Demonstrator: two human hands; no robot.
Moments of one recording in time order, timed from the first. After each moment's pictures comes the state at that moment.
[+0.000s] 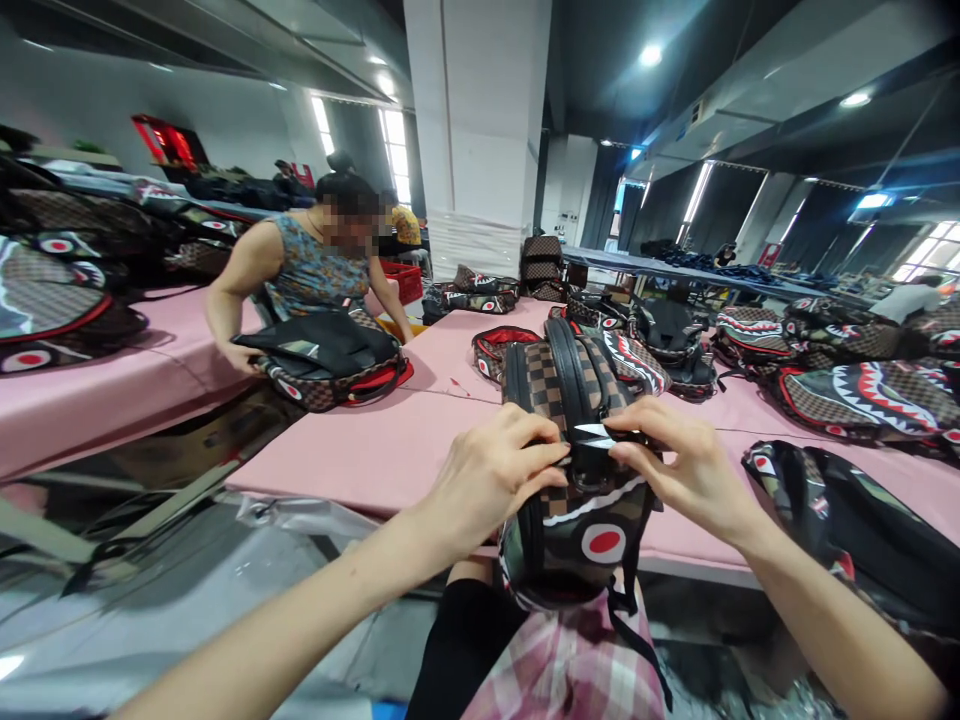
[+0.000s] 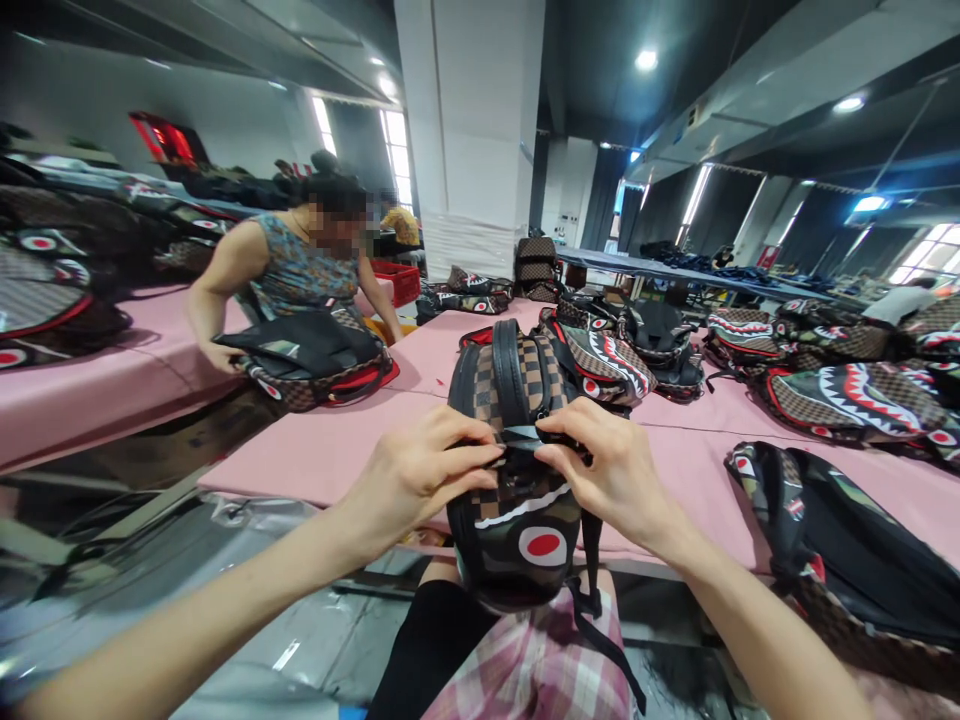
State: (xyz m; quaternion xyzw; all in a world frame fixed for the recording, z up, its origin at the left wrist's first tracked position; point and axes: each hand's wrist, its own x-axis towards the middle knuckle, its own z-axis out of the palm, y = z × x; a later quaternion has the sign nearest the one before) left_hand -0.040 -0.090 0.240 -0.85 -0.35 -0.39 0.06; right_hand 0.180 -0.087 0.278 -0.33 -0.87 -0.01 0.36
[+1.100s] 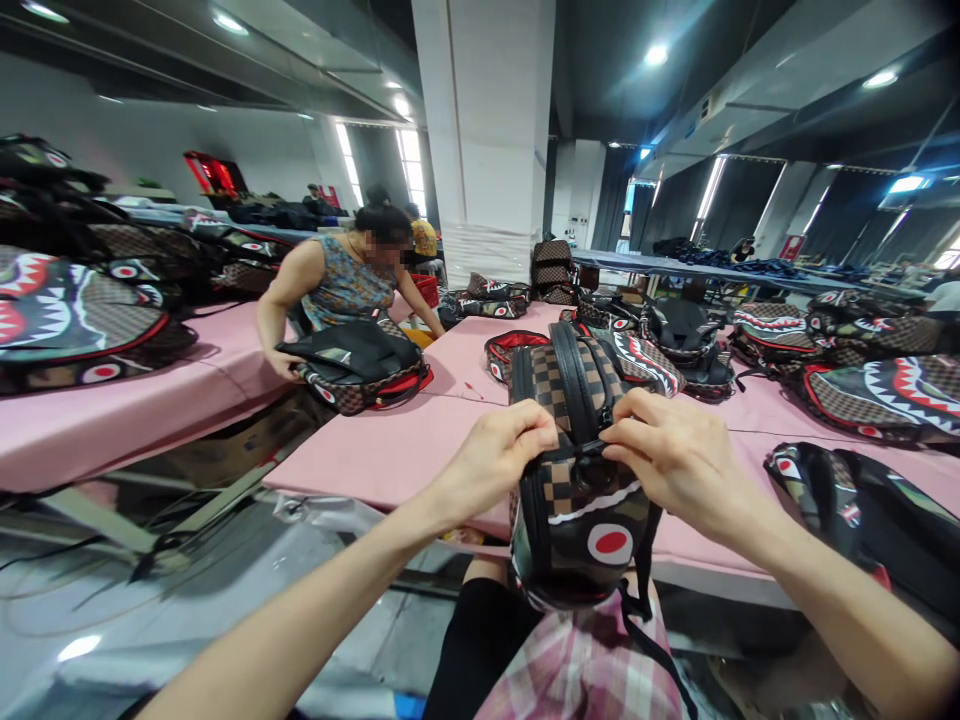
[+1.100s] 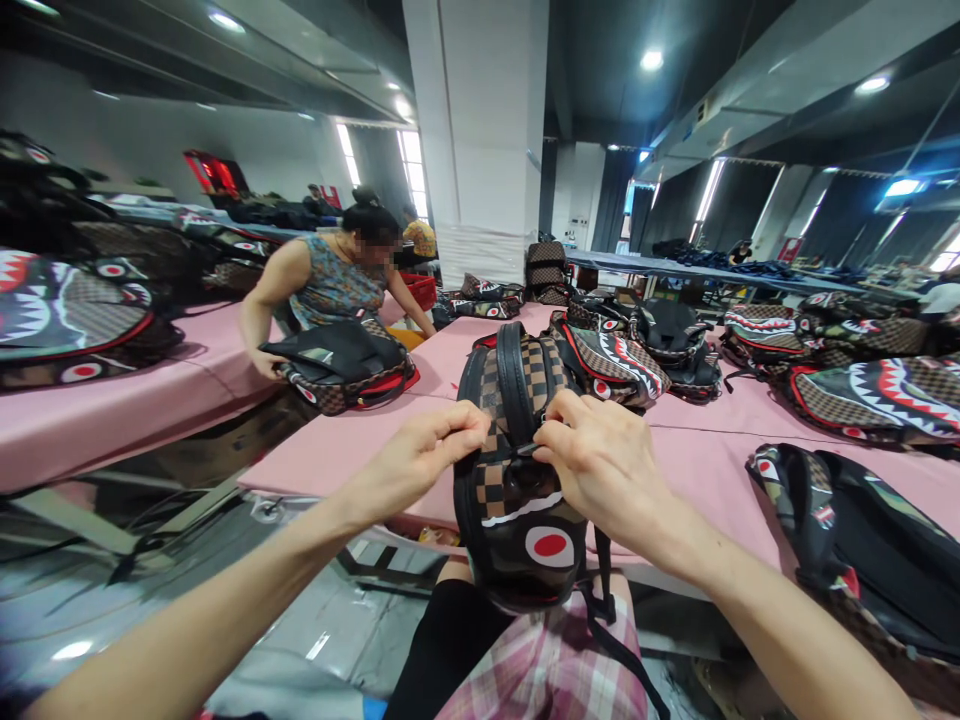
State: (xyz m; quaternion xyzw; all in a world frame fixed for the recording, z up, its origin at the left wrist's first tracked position) left_hand -0.038 -0.093 0.263 -0.78 -0.40 -0.41 -0.25; right_hand 0.173 -0.090 0.287 -0.35 -0.88 -0.20 0.24
